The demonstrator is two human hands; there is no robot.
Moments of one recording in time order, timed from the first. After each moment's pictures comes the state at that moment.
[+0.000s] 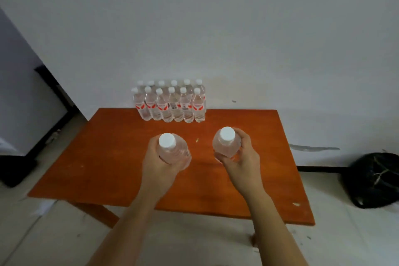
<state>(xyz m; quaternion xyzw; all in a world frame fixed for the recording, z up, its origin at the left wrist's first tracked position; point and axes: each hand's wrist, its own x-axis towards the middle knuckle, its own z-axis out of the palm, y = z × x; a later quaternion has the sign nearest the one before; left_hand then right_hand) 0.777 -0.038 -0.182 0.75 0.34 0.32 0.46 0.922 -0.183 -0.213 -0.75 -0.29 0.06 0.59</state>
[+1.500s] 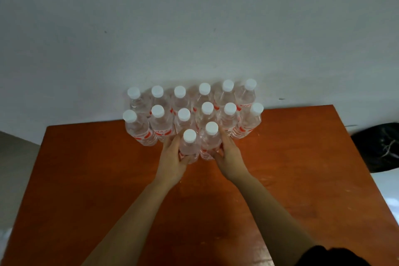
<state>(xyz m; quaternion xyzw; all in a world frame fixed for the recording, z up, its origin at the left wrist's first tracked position) 0.971 0.399 -0.360 0.86 0.24 0.05 0.44 1.069 0.238 -0.364 -0.85 -0.21 0.20 0.43</state>
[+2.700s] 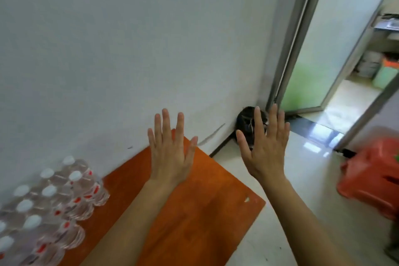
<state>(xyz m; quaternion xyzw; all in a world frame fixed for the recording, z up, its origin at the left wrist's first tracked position) 1.080 -0.054 -0.175 0.96 -0.14 0.17 0.15 1.043 -0.286 -0.194 -0.94 0.13 -0.30 0.14</state>
